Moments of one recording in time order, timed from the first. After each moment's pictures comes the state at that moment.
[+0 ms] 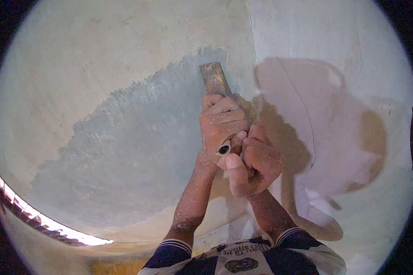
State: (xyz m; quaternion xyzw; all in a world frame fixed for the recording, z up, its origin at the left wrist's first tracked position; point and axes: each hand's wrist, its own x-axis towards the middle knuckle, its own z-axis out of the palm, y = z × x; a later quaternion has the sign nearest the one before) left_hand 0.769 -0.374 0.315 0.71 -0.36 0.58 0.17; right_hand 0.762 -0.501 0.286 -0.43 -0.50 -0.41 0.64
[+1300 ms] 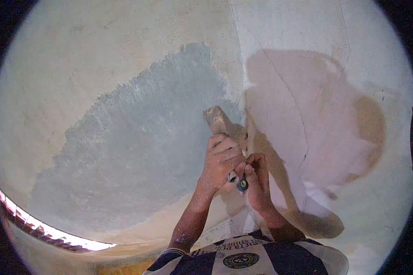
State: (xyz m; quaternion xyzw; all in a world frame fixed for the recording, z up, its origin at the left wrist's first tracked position) left_hand 0.743 -0.394 0.217 0.81 -0.29 0.47 0.18; right_hand 0.744 -0.543 0.169 -0.52 -0.27 0.04 0.81
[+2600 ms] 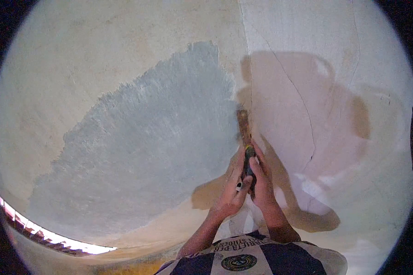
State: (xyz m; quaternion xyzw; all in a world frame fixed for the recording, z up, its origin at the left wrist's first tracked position) left_hand 0.707 -0.435 0.159 0.81 -0.11 0.21 0.54; right_hand 0.768 -0.531 0.163 -0.47 -0.19 0.09 0.86
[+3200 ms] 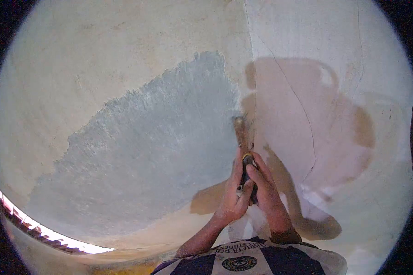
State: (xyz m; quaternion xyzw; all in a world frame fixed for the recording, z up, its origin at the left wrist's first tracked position) left_hand 0.710 -0.441 0.184 0.79 -0.09 0.23 0.56; right_hand 0.770 -0.545 0.196 -0.52 -0.22 0.21 0.80
